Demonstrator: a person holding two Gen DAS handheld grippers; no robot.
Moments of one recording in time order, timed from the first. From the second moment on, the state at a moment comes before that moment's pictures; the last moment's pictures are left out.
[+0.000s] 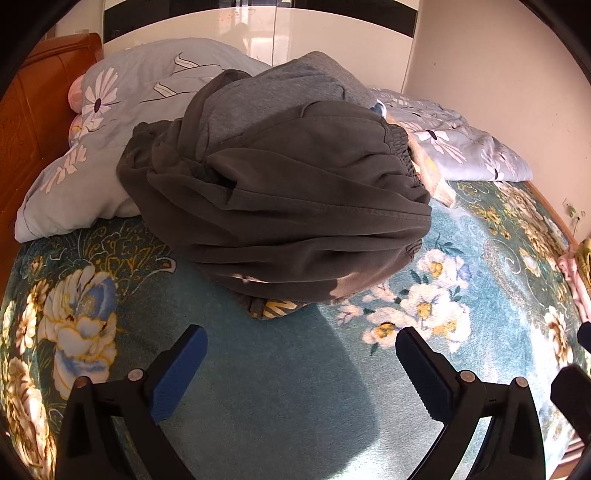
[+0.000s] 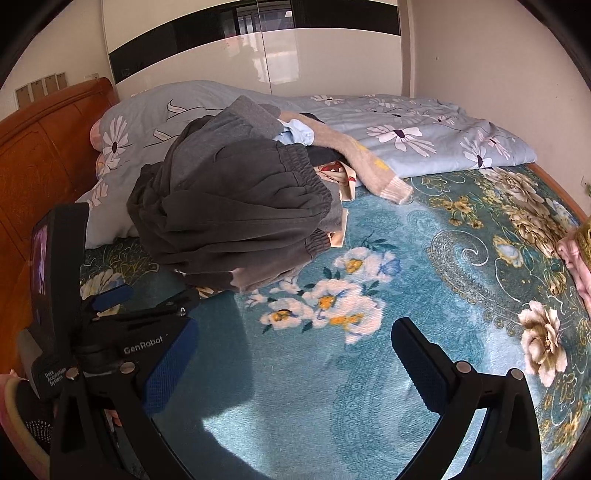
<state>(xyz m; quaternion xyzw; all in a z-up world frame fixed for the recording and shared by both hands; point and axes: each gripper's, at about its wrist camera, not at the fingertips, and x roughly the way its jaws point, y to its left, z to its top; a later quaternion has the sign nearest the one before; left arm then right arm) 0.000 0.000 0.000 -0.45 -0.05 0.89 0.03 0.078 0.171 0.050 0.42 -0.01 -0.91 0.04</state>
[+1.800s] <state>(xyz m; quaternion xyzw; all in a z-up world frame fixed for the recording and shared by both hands) -0.012 0.010 -0.017 -0.51 -0.06 0.86 0.02 0.092 0.167 0.039 0.43 -0.05 -0.90 0.05</state>
